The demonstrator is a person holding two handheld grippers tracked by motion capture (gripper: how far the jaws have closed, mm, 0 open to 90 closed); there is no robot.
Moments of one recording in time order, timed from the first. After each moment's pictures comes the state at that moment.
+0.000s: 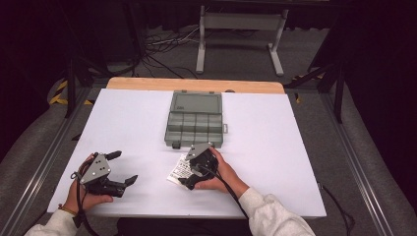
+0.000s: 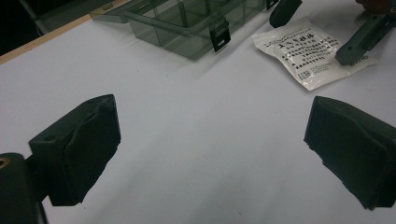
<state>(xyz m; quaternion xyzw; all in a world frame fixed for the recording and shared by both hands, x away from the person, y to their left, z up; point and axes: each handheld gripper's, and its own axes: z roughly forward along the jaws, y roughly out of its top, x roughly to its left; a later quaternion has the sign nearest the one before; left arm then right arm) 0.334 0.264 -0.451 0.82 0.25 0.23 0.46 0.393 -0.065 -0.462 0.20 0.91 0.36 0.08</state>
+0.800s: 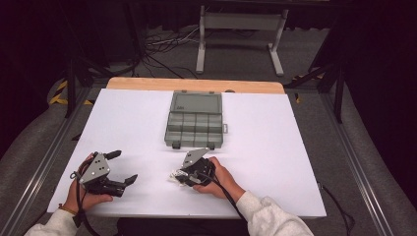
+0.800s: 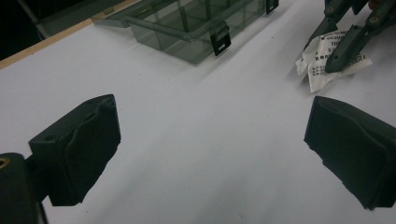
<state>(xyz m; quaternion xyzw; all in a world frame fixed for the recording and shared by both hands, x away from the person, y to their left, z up) 0.334 0.265 -0.450 0.82 0.24 0.23 0.47 0.375 -0.059 -0.458 0.14 0.91 0.38 0.06</state>
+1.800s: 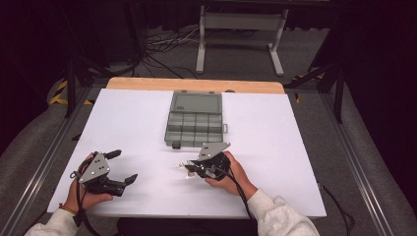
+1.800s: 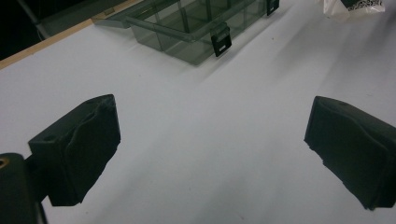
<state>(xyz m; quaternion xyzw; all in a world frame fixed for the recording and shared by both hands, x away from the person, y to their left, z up) 0.335 0.265 -0.450 0.82 0.25 0.23 0.47 0.372 -0.098 -0.423 0.16 0.88 0.43 0.10</state>
